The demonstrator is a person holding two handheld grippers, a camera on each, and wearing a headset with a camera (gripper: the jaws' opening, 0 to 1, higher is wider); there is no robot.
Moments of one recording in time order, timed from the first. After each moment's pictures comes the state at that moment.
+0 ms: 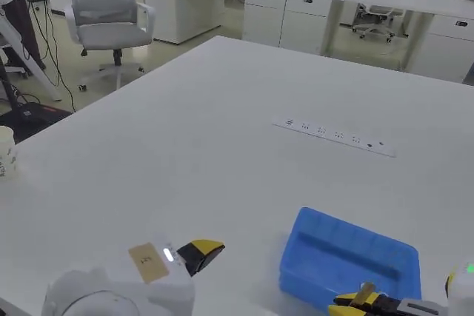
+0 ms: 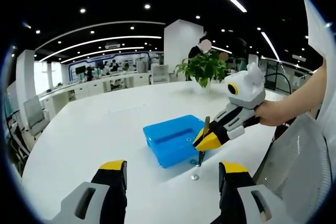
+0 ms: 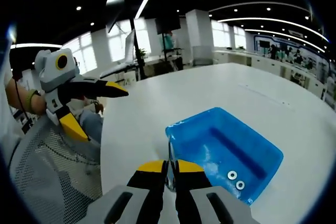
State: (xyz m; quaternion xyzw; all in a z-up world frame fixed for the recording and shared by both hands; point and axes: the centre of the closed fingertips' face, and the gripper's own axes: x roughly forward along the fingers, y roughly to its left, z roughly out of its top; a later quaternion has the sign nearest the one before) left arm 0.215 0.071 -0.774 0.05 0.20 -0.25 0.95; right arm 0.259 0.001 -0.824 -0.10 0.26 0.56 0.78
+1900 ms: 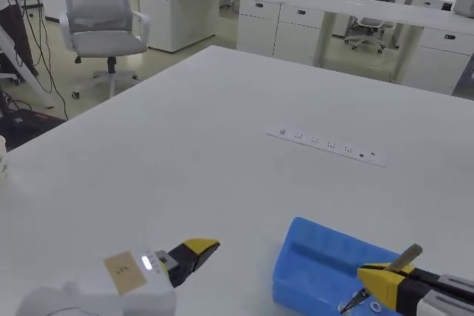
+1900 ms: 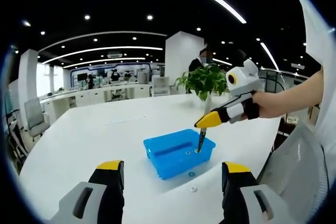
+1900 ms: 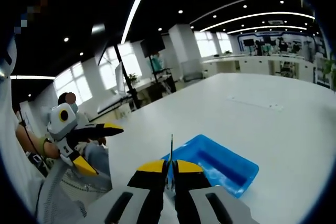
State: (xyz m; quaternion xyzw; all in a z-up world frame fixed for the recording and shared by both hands) left arm 0.217 0.069 -0.754 0.03 0.15 -0.25 0.96; right arm 0.287 -0.019 -0.752 0.02 0.24 0.54 0.81
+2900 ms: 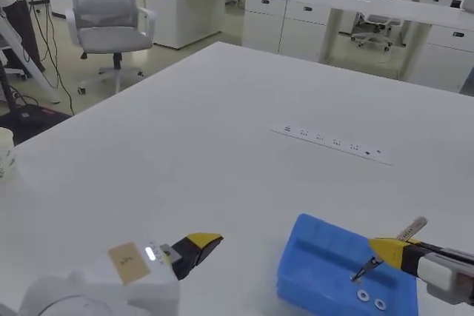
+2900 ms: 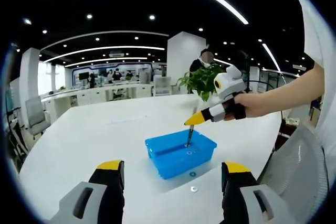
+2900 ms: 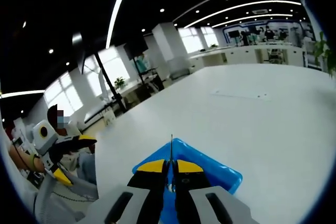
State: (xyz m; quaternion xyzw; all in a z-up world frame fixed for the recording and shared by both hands) left arm 0.218 0.072 -0.754 0.03 0.15 -0.25 0.96; right arm 0.340 -0.019 -0.774 0.05 0.28 0.50 0.82
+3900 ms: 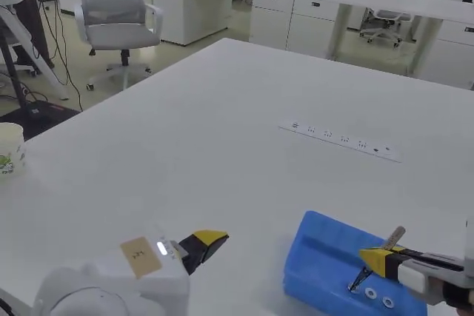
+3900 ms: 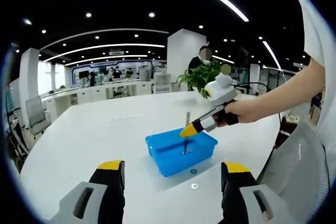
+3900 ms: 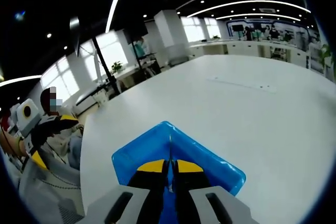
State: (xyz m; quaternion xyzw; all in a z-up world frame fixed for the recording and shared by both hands) left arm 0.218 0.072 -0.758 0.03 0.16 -0.25 0.96; right arm 0.348 -0.013 -0.818 -0.01 0.31 0.50 0.81
